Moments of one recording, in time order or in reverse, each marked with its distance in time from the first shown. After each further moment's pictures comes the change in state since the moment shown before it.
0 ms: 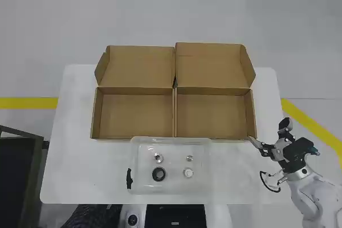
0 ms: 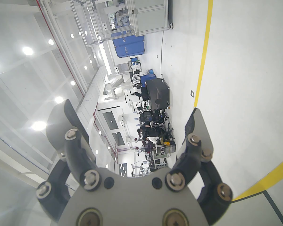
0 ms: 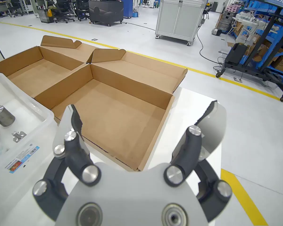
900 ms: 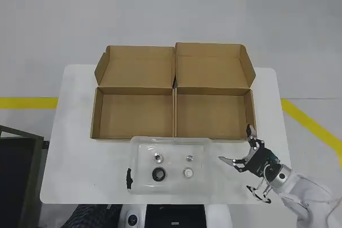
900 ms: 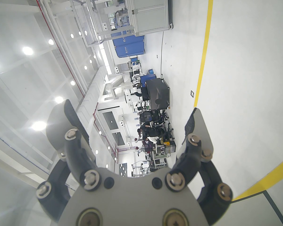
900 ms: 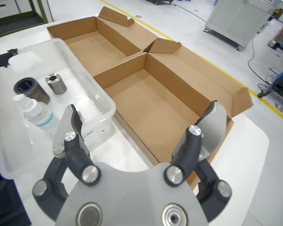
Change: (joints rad) left arm 0.000 0.000 0.000 0.000 0.000 0.000 0.000; right arm -0.022 0.019 -0.113 -0.216 -0.167 -0.214 0.210
